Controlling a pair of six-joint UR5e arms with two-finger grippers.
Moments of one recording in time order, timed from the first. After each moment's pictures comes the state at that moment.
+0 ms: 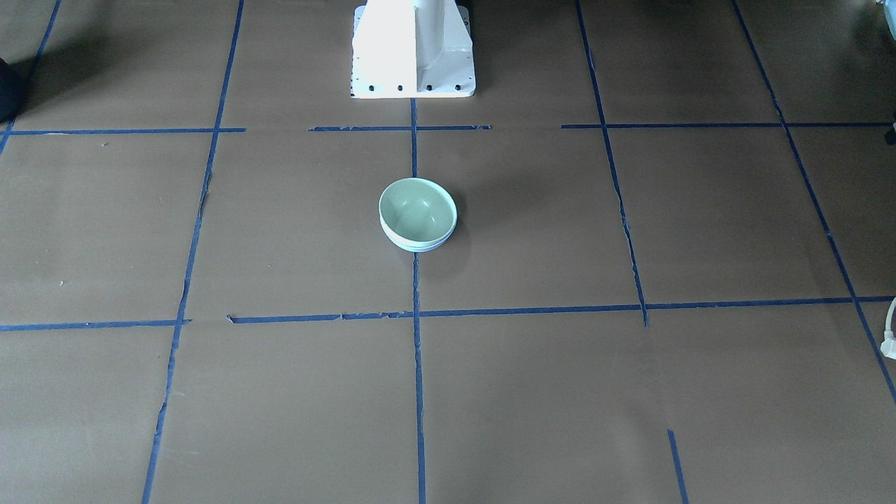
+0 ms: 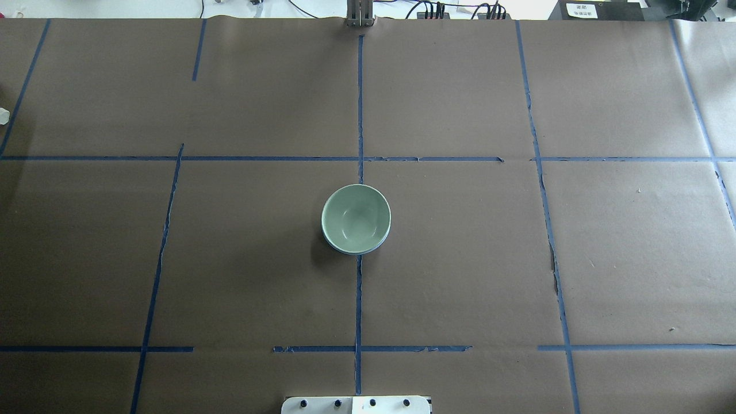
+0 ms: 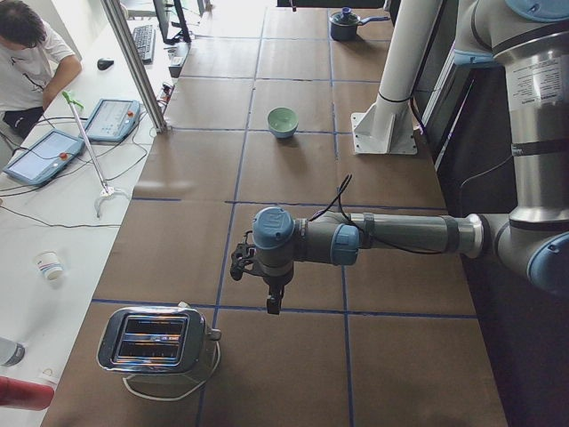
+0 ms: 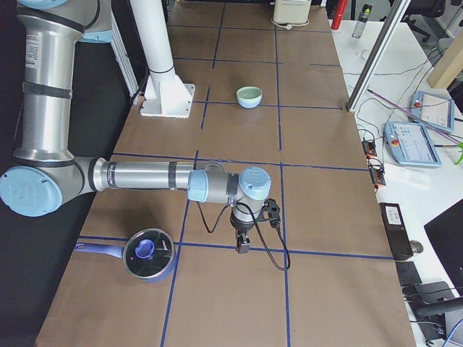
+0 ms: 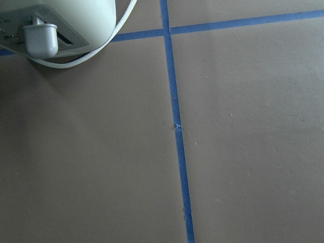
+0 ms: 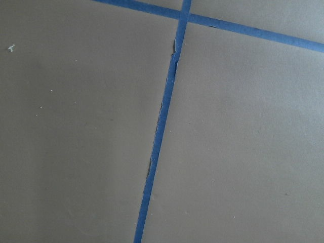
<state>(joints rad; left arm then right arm) -1.51 -1.36 -1.78 -1.62 -2.35 0.04 1.48 -1.71 1.73 -1.66 2.28 -0.17</state>
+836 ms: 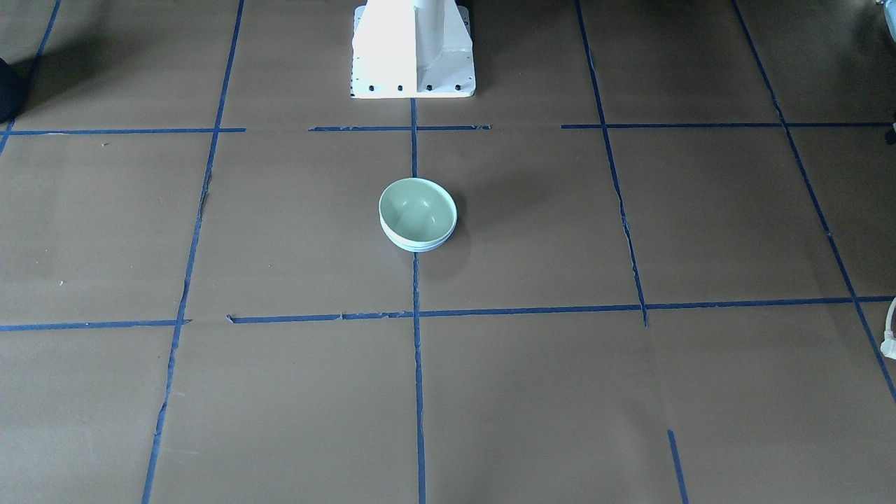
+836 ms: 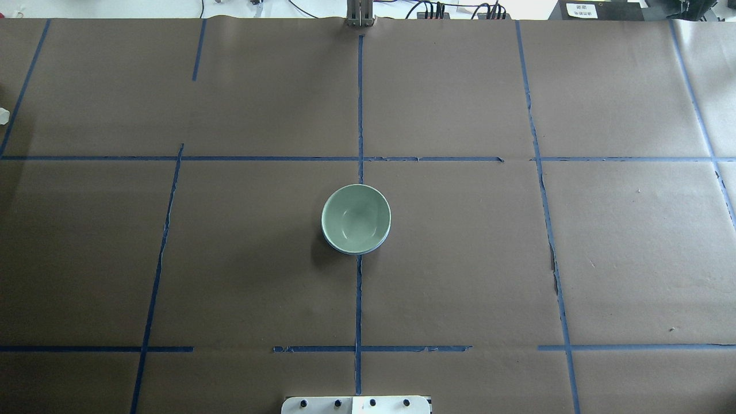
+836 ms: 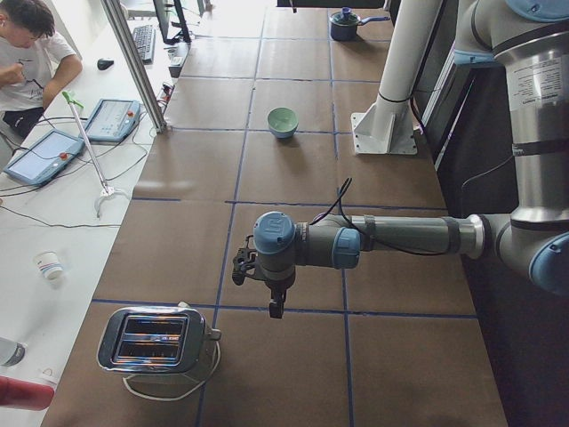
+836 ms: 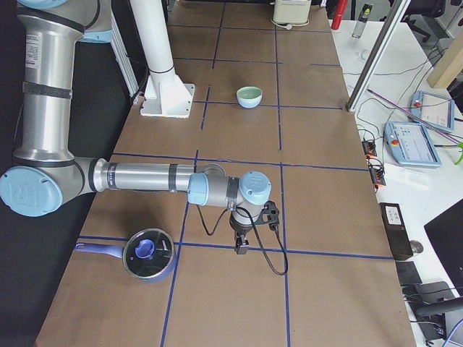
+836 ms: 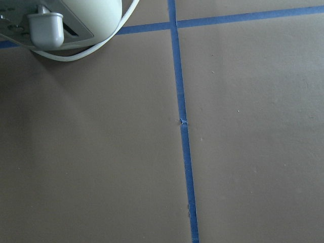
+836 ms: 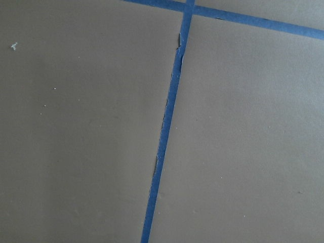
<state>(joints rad) -1.51 -1.35 -1.77 -1.62 -2.35 0.03 1.48 -1.71 1.70 -1.66 2.31 -0.17</state>
